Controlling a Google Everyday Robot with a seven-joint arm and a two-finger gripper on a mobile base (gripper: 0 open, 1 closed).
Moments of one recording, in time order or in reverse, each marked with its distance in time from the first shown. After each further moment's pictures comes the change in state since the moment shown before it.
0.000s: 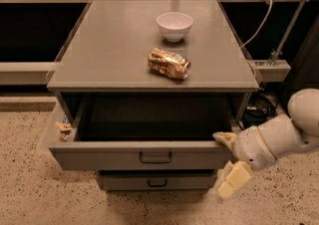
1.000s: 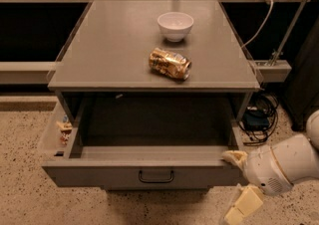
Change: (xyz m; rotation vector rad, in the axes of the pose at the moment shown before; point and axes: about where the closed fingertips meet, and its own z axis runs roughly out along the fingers) arm 0.019 0.050 -0.005 0.058 0.022 0.050
